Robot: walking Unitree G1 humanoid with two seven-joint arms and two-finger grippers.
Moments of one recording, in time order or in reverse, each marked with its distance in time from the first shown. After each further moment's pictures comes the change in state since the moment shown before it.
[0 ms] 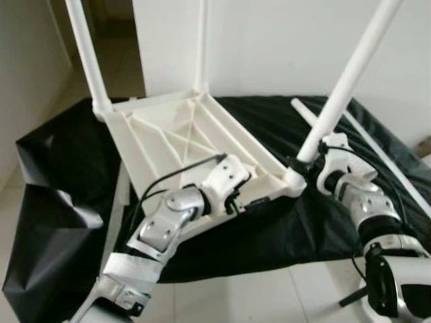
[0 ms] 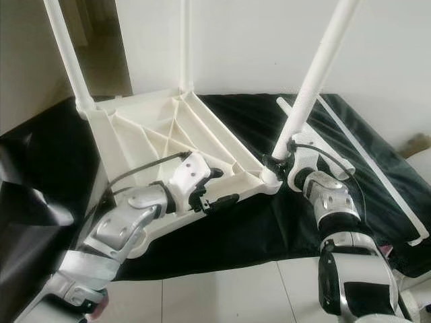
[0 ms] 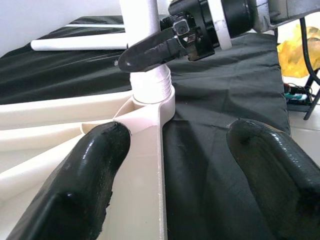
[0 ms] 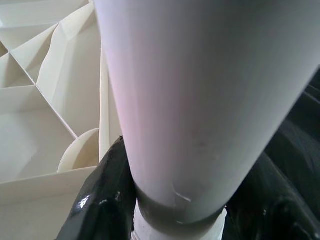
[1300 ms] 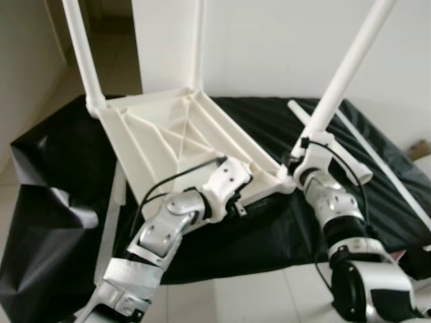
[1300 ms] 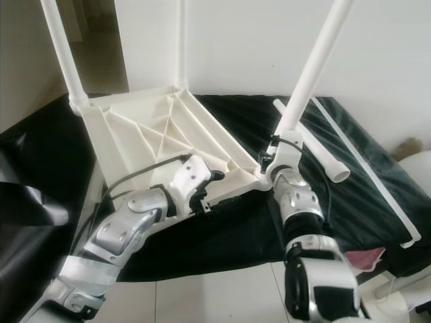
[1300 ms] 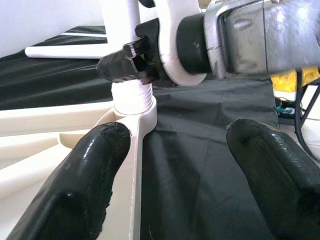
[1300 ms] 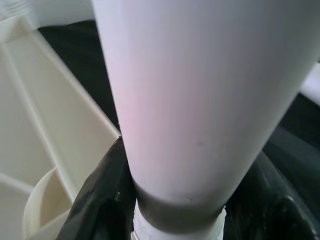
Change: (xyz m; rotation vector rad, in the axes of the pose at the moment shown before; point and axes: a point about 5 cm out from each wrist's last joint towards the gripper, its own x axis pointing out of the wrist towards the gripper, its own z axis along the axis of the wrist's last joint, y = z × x) left arm -0.001 -0.007 -0.001 -0.022 -0.015 -0.004; right arm 0.020 0.052 -0.004 0.248 -0.065 -0.479
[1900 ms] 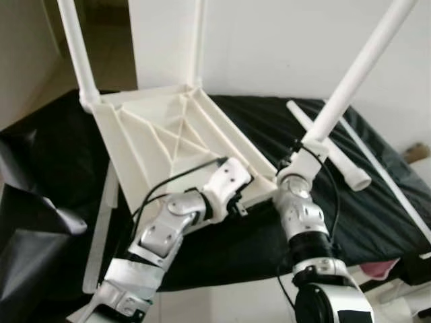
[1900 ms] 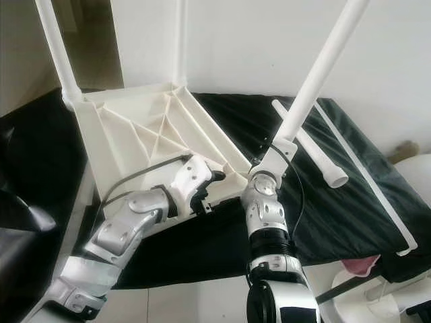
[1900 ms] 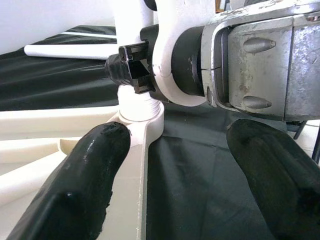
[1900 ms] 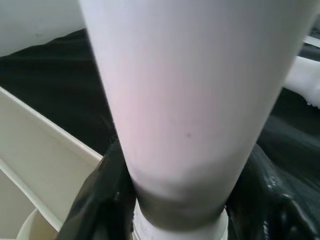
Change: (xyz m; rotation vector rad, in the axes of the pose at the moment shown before) left arm 0.000 -0.001 -0.001 -0.007 -0.002 -0.001; right arm -0.019 0.016 -0.003 0.170 -0.072 -0.231
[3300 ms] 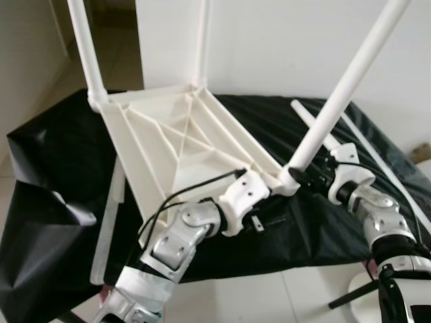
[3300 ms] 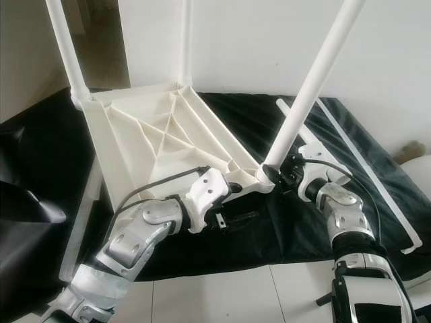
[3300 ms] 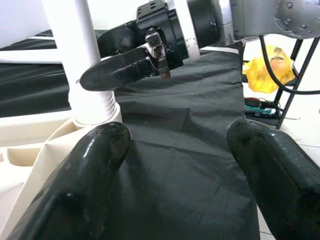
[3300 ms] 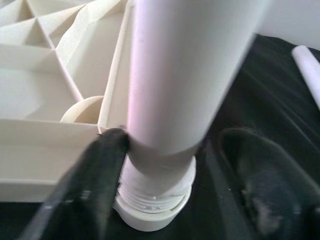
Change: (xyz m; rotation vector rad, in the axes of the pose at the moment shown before) left arm 0.014 -0.029 0.003 0.000 -0.021 -0.089; right arm 0.030 -0.084 0.034 -0.572 -0.027 0.831
